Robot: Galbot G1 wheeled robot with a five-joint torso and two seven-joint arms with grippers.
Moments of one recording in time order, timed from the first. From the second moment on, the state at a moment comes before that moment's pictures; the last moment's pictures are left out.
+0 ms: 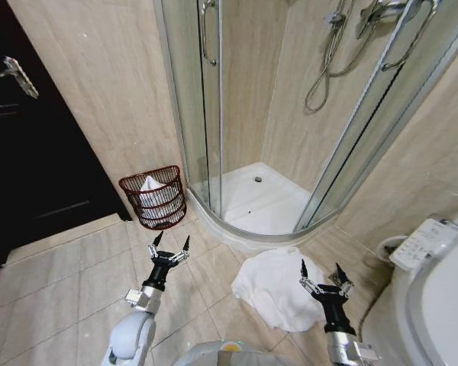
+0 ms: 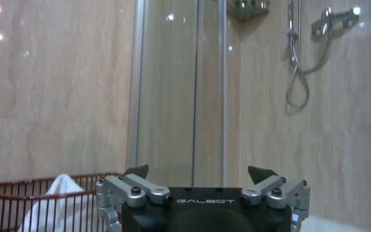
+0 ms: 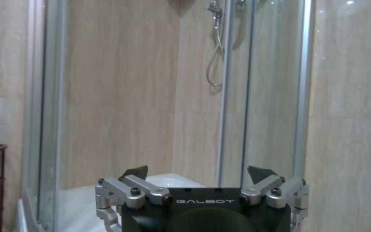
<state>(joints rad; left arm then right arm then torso) 1.64 -1.44 -0.62 -2.03 -0.21 -0.30 0.20 -1.92 1.49 0.64 2.14 0.09 0.37 0.09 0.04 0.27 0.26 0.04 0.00</state>
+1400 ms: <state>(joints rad) 1.67 -1.46 -0.66 -2.11 -0.22 -0.37 0.20 -1.62 1.38 0.65 1.71 0.37 -0.28 -0.10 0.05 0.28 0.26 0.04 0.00</state>
